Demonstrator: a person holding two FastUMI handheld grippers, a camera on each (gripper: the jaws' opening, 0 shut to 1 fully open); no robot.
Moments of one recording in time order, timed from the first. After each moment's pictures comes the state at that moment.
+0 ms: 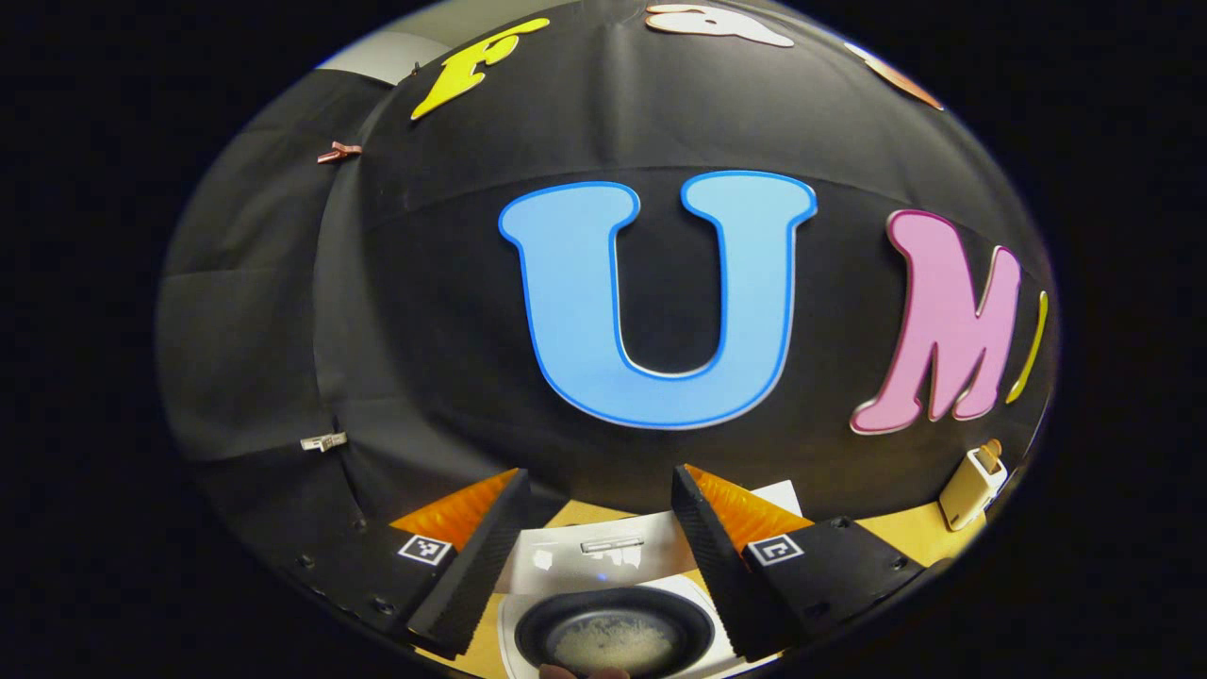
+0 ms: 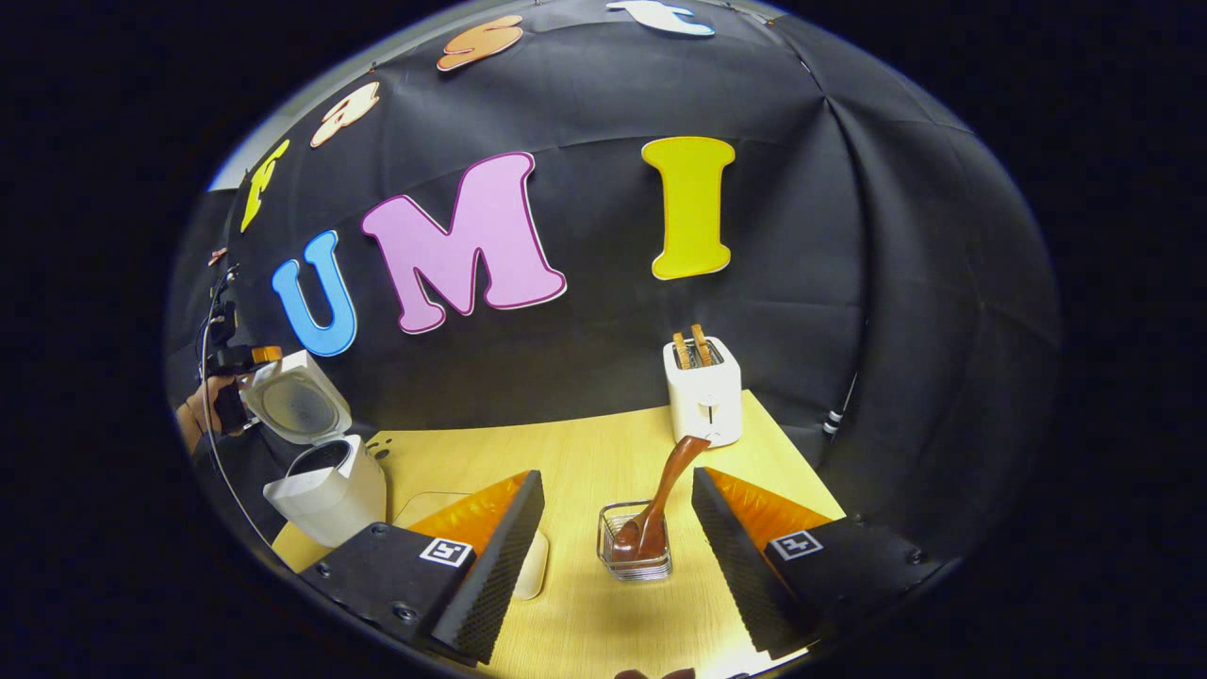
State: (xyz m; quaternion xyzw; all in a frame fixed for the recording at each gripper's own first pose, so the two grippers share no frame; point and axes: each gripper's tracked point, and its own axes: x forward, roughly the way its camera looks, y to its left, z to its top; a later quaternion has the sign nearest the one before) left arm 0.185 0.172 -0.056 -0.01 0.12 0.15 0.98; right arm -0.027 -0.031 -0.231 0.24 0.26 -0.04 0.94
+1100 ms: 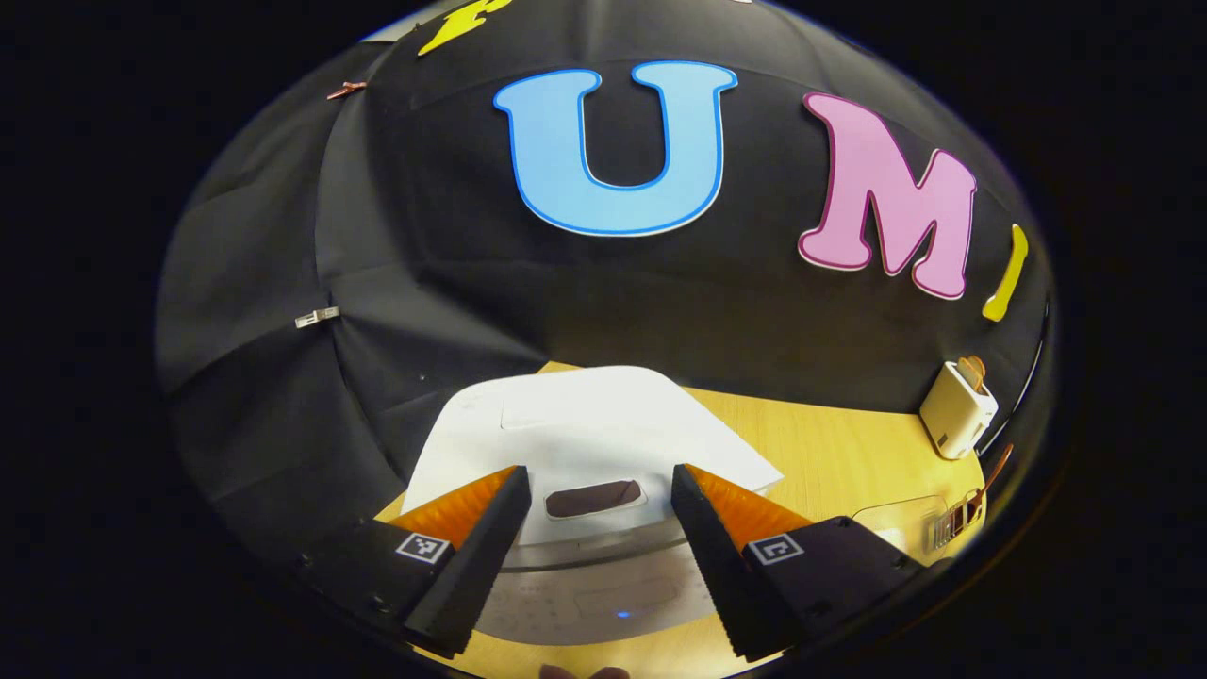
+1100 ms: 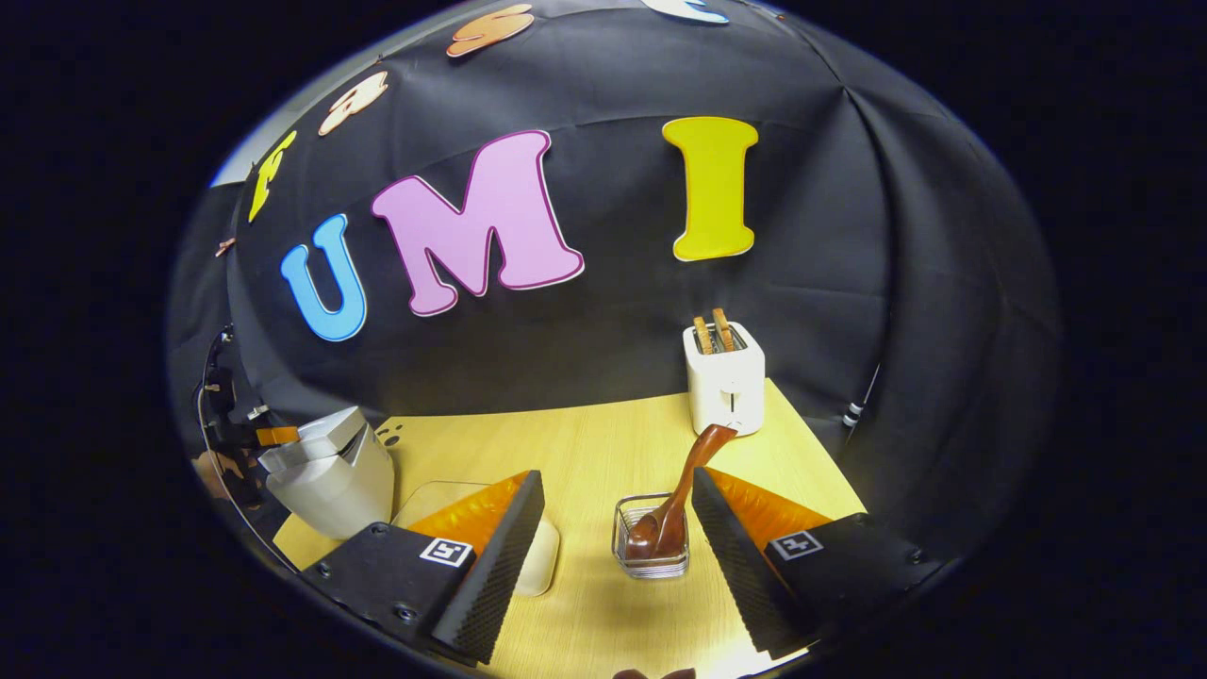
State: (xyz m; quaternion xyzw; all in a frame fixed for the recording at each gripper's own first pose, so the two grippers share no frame) left arm 0.079 0.108 -0.210 -0.03 0.27 0.13 0.95; right arm -0.020 -0.011 -0.245 0.23 0.28 -0.01 0.93
